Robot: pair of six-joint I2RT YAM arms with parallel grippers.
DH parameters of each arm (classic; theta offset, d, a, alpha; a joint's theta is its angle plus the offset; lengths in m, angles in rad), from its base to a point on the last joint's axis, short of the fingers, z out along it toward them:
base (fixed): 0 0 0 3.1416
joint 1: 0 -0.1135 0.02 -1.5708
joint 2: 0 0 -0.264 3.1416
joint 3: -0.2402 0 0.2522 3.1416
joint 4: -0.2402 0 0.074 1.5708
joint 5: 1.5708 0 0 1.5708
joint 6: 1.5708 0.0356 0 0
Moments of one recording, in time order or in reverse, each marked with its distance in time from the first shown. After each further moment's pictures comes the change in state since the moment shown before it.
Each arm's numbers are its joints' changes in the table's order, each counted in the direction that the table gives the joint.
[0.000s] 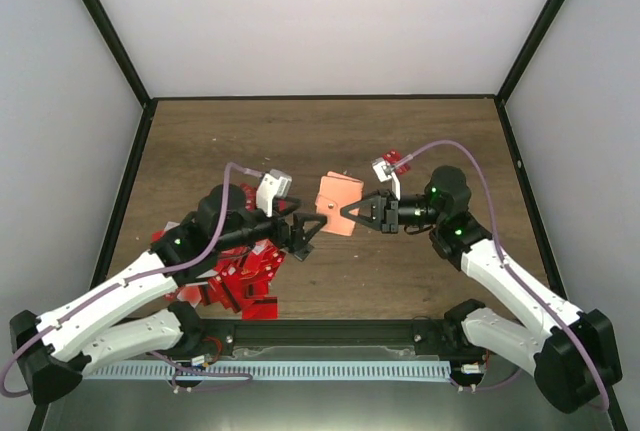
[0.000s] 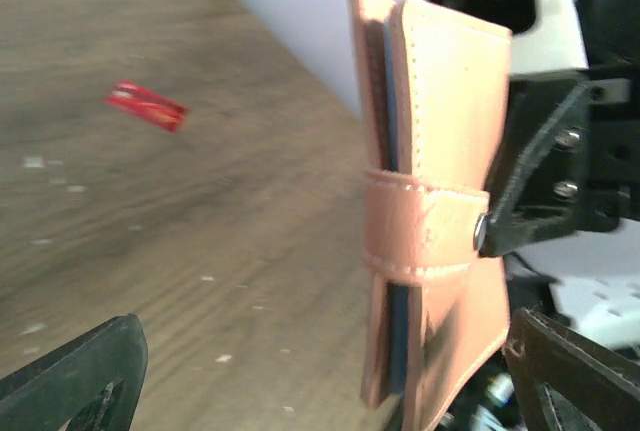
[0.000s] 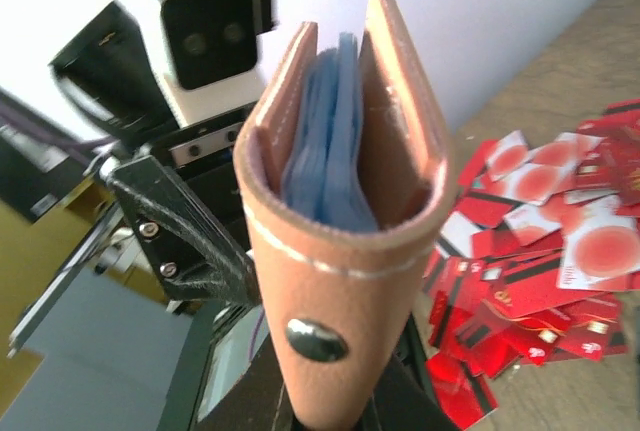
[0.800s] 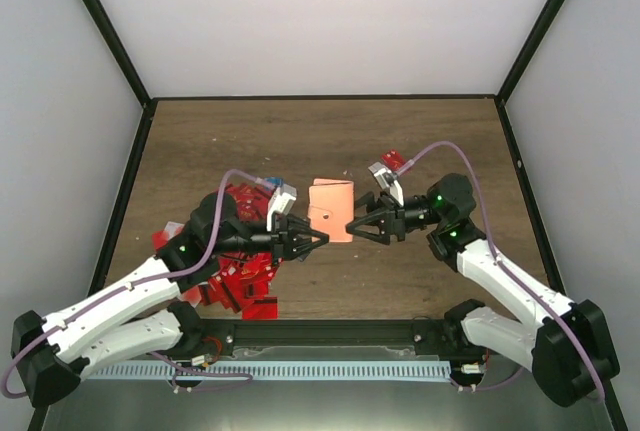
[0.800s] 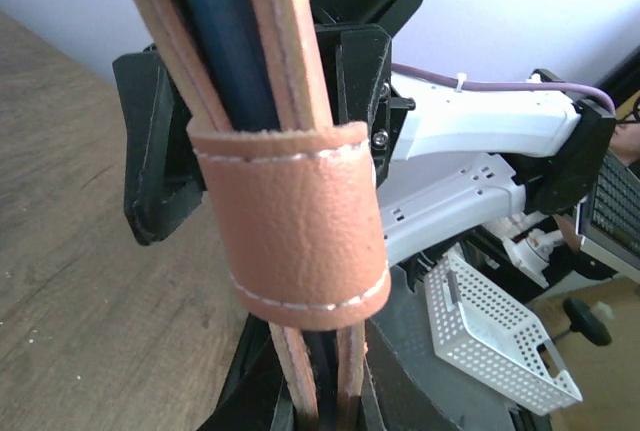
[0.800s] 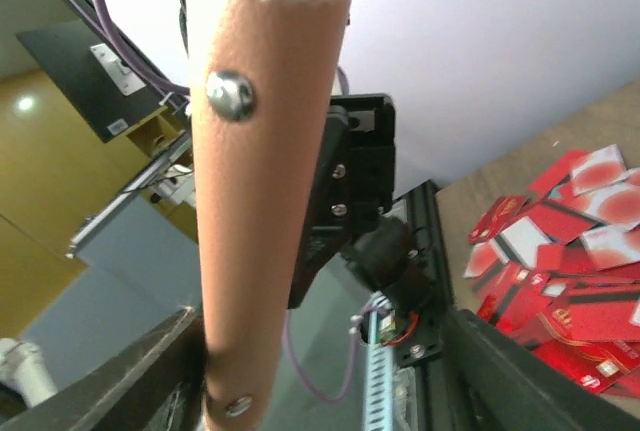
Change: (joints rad) left arm 0.000 0.042 0.113 0.280 0.354 -0.090; right arm 0.001 -0.043 0.045 0.251 -0.122 0.046
